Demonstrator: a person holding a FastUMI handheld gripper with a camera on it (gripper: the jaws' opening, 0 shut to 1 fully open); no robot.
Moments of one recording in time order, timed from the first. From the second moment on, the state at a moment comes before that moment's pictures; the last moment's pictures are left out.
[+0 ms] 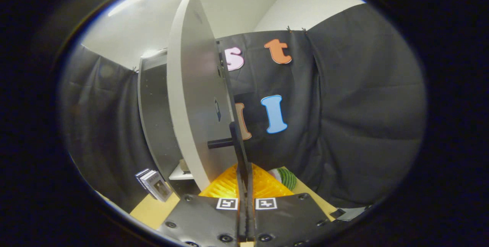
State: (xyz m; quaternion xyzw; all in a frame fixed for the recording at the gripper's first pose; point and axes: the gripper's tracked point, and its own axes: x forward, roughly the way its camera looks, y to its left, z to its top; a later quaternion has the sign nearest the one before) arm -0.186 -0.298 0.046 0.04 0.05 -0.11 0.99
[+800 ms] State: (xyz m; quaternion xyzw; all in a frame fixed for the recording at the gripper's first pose) arm -0.242 -0.344 0.070 0.04 0.01 -0.17 0.98
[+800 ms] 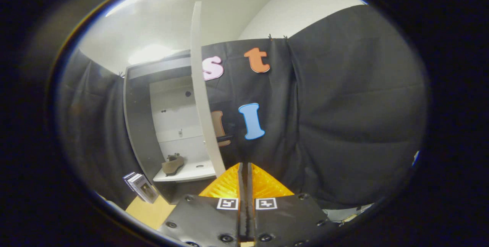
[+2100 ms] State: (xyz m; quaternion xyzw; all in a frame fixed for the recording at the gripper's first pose) arm -0.113 -0.127 -0.041 0.02 0.11 -0.08 0.99
